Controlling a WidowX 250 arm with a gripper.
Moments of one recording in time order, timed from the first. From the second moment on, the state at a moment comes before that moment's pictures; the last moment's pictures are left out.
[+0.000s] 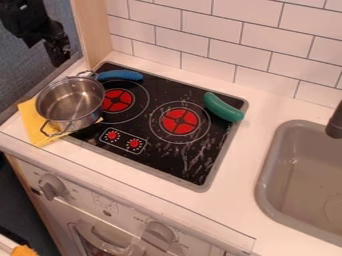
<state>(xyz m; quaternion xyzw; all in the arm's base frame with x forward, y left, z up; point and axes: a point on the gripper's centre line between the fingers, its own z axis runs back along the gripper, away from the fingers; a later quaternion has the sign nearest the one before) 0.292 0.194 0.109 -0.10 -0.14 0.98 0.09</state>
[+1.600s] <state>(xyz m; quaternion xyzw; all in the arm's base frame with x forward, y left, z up) 0.389 0.148 0.052 -0.10 -0.09 0.88 0.45</state>
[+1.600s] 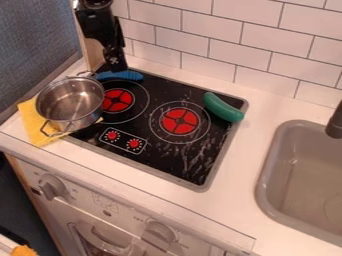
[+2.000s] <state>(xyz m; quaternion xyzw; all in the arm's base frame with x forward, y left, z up) 0.391 0.140 0.033 -0.07 -0.08 0.88 0.47</state>
